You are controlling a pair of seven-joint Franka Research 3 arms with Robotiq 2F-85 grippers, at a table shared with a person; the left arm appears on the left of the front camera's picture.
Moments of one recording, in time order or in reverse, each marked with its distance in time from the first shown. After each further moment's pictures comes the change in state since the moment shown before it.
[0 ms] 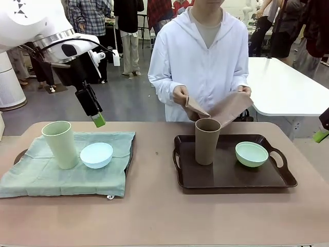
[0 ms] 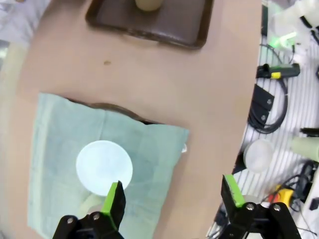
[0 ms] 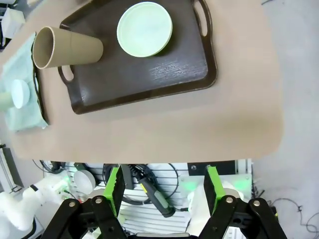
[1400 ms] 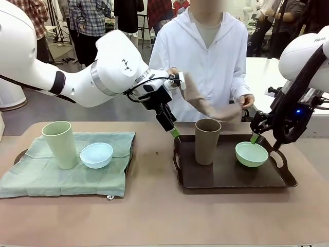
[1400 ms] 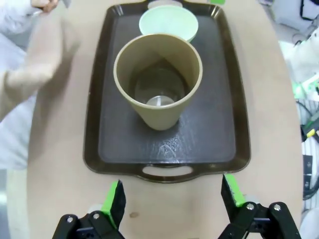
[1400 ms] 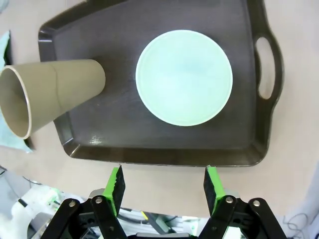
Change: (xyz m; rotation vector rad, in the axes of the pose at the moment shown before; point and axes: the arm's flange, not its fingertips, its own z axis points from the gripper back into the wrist) left arm 0.156 0.048 -0.158 -0.044 -0.279 -0.282; right arm 0.115 0.080 -0.140 -0.080 0.146 0.087
